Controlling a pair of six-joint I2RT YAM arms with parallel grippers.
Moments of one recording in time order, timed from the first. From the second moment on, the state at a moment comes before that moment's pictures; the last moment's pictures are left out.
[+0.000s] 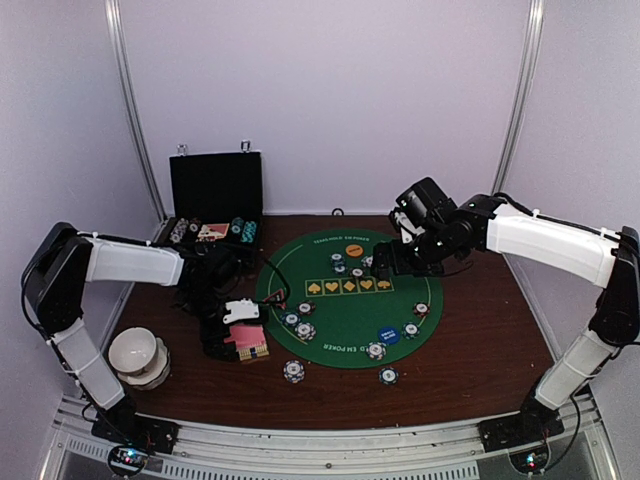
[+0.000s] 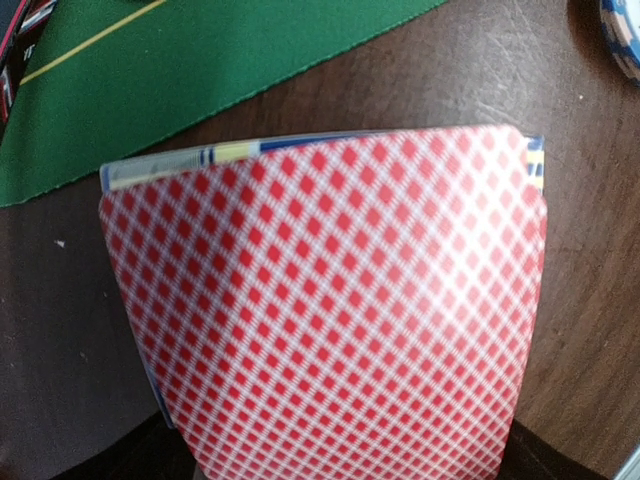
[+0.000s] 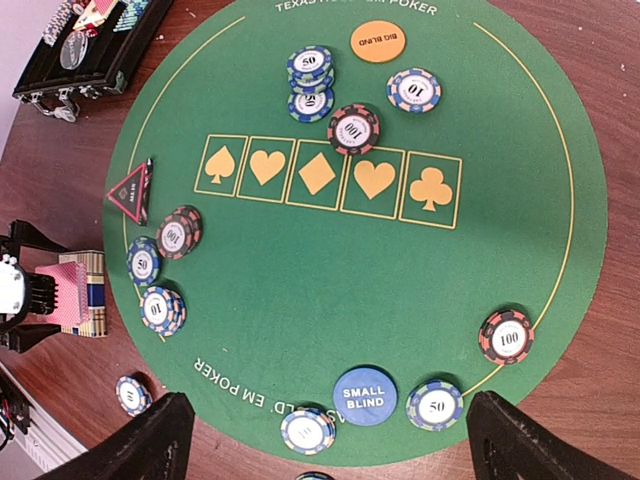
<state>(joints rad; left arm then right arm) -0.58 1.70 0.98 -0.72 0.14 0.75 0.72 1.58 1.35 -0.74 0.07 0.51</state>
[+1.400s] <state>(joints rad) -0.58 1.66 0.97 -0.73 0.07 0.74 0.72 1.58 1.32 -0.64 -0.06 0.57</state>
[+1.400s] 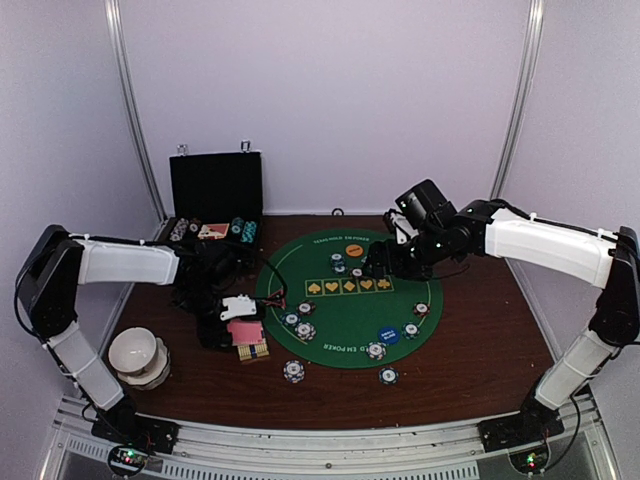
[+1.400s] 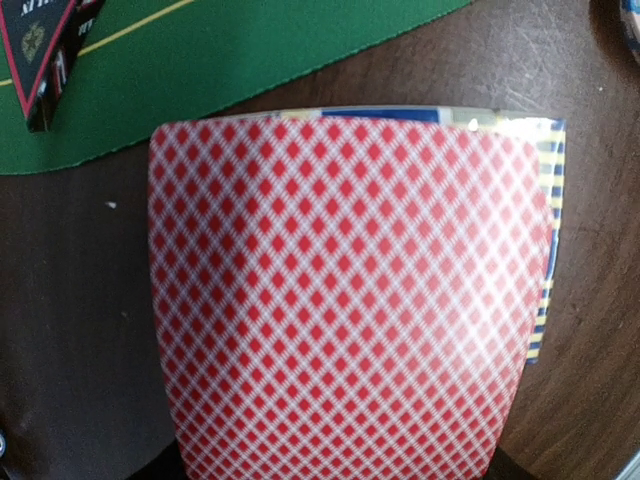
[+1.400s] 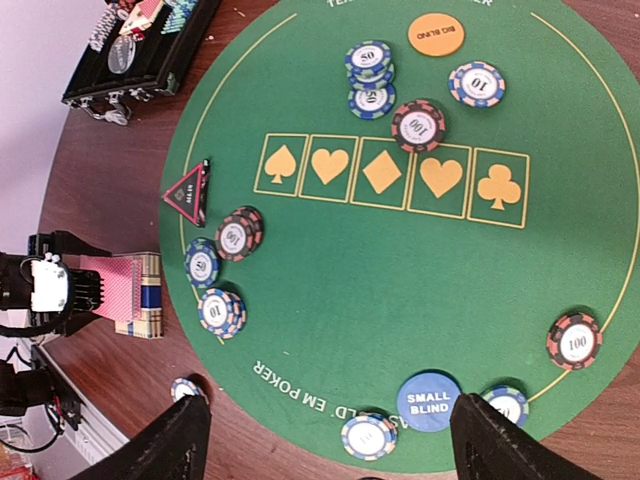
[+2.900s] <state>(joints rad) -0.64 1.59 1.36 -1.06 0.28 0.65 0.84 1.94 1.32 0.24 -0.70 1.14</state>
